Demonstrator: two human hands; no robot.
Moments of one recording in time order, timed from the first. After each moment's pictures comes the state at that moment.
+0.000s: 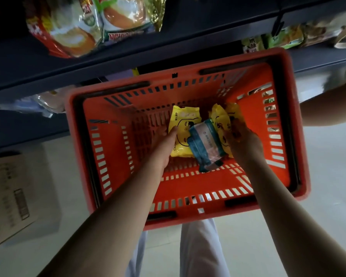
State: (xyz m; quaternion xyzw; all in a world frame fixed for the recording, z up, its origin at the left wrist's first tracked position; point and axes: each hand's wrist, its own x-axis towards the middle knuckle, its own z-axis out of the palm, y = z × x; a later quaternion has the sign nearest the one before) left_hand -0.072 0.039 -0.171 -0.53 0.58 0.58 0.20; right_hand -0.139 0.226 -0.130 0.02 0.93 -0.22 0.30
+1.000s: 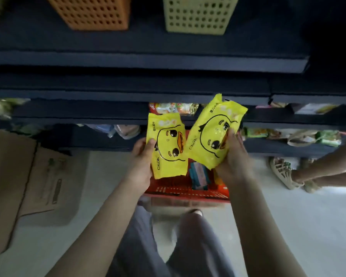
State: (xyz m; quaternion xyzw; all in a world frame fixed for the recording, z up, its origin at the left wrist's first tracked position) left_hand 0.042 0.002 0.199 -0.48 0.43 0.76 -0.13; right_hand -0.085 0.159 0.229 0.16 0.51 -0.78 0.33
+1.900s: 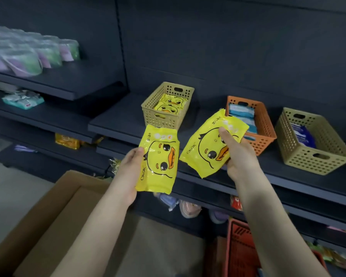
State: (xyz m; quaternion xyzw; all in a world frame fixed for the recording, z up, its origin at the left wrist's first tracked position) left_hand 0.298 -0.329 0.420 -0.49 0.46 0.68 -0.28; right_hand 0.094 -0.210 0.474 -0.07 0.63 -0.71 0.31
